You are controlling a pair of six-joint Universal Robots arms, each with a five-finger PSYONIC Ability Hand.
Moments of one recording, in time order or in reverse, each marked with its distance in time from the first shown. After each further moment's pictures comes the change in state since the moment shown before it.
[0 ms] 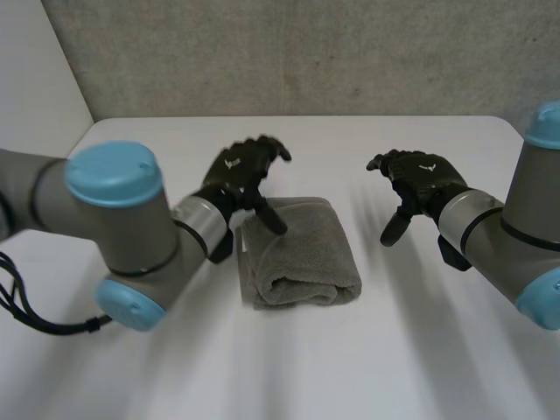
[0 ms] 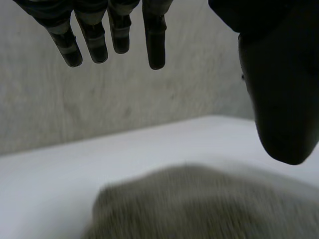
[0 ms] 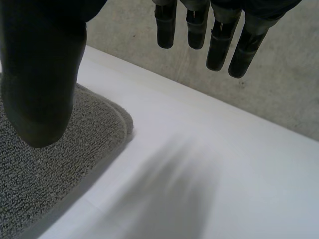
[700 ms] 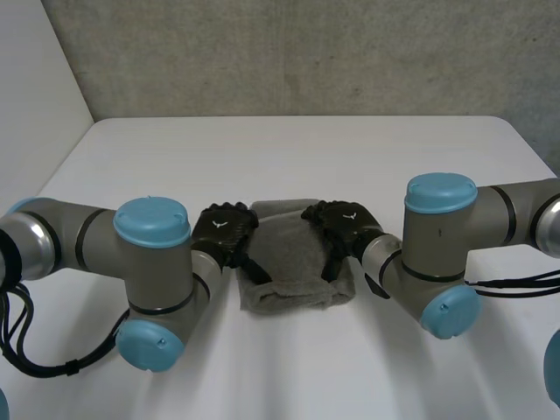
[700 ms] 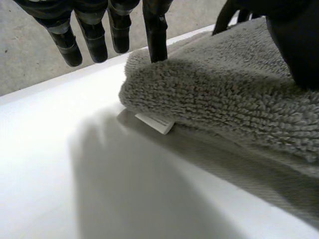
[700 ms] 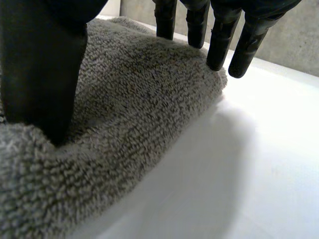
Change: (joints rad) left arm 0.001 -0.126 -0.086 -0.013 -0.179 0.248; right arm 0.147 0.402 -0.196 -0.119 -0.052 0.014; left_hand -0.001 -0.001 -0.003 -0.002 -0.003; right_hand -0.007 0.000 0.000 0.000 0.000
